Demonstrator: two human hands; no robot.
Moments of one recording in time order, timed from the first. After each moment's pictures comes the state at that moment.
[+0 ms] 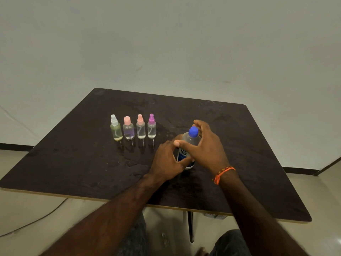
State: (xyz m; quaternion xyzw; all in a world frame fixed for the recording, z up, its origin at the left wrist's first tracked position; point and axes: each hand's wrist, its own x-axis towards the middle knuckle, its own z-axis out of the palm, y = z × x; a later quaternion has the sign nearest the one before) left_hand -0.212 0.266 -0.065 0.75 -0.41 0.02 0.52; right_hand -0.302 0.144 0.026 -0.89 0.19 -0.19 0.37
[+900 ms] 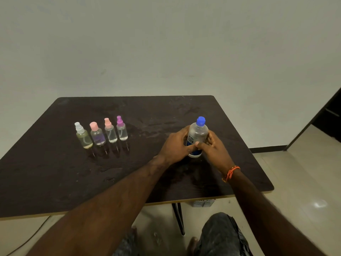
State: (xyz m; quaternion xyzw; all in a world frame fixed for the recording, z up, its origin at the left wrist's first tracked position) left_hand -0.240 0.159 -0.042 0.70 -0.50 -0.12 0.49; right_hand -0.381 0.051 -0.025 -0.77 0.25 -0.22 0.55
